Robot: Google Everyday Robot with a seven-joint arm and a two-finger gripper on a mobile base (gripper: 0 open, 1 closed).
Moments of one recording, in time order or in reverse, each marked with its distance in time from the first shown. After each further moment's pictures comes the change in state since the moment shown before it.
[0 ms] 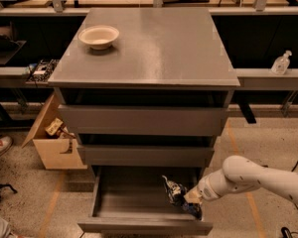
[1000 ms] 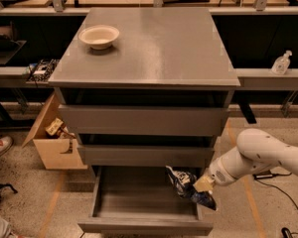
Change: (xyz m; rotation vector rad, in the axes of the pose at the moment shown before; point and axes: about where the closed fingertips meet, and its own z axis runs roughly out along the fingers) arm -0.029 0.039 -0.114 -0.009 0.070 -0.008
